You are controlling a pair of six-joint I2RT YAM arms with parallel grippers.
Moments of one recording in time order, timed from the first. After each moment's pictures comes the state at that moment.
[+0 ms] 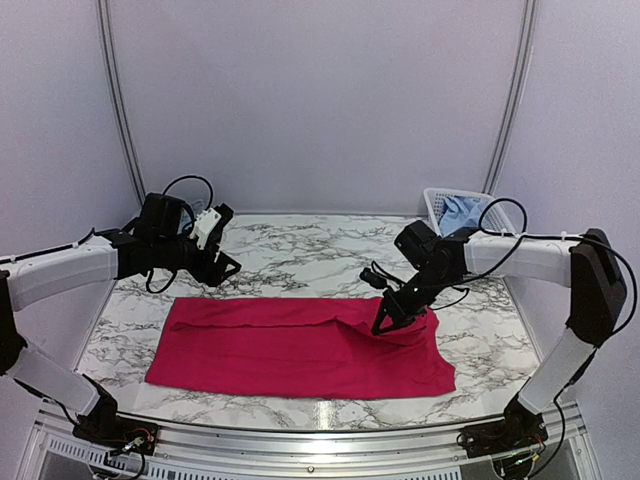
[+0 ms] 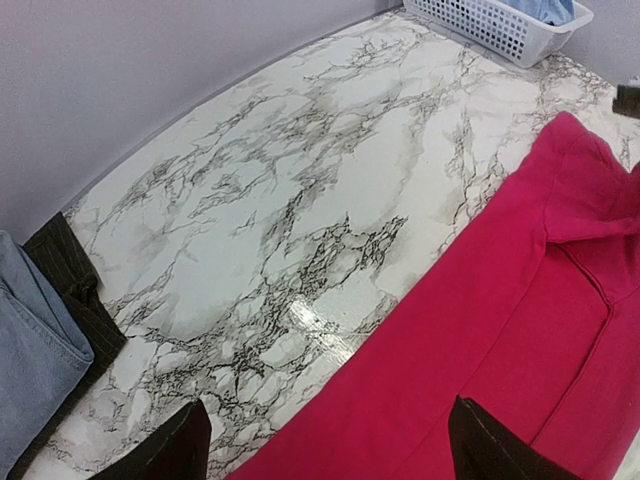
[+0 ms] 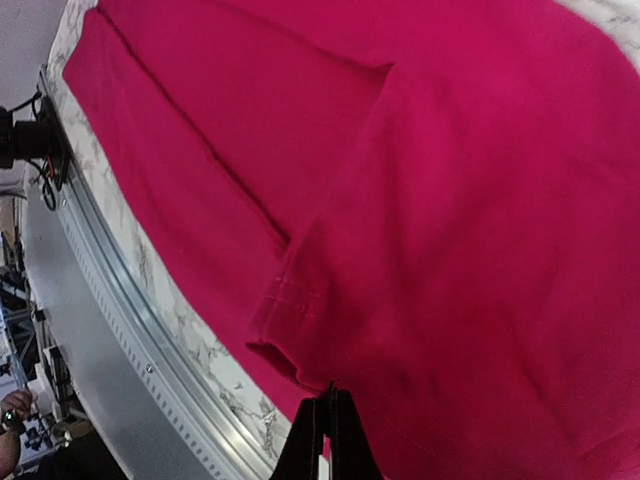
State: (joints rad) left arm -0.47 1.38 0.95 -0.22 0.21 0.21; right arm 0.58 1.65 1.15 -0.76 -0.59 0.08
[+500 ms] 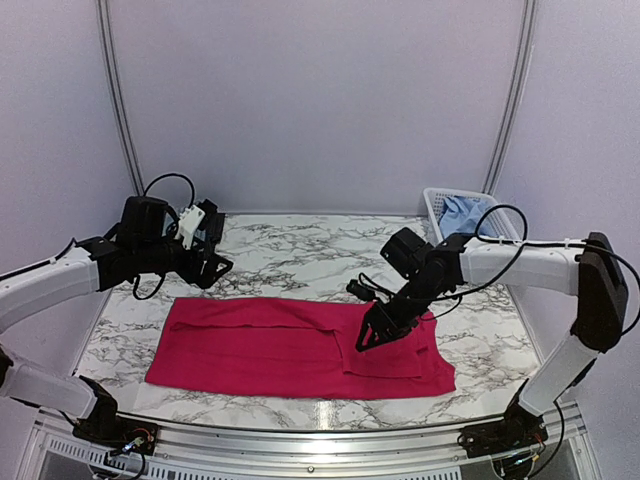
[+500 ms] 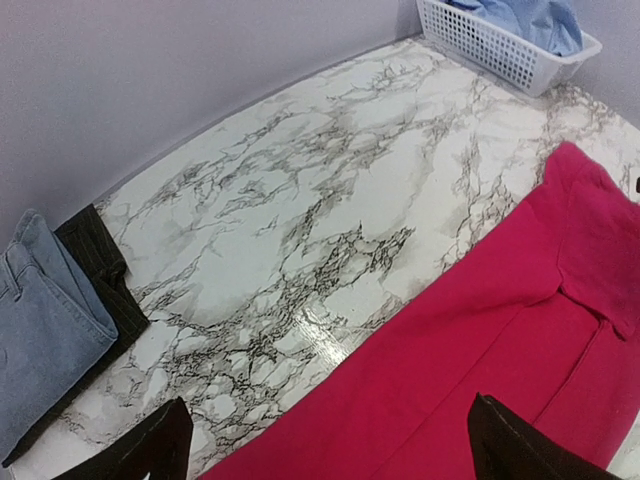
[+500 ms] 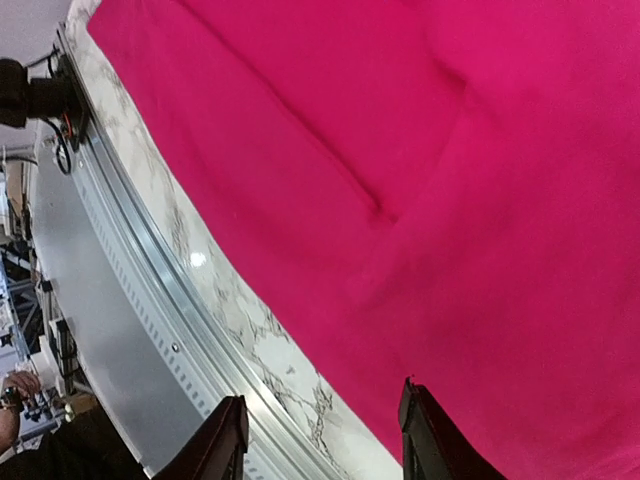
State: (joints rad) left arm -0.47 1.25 0.88 -0.23 0.16 0.17; right arm 0.74 1.61 1.08 -0.77 -0.60 0.16
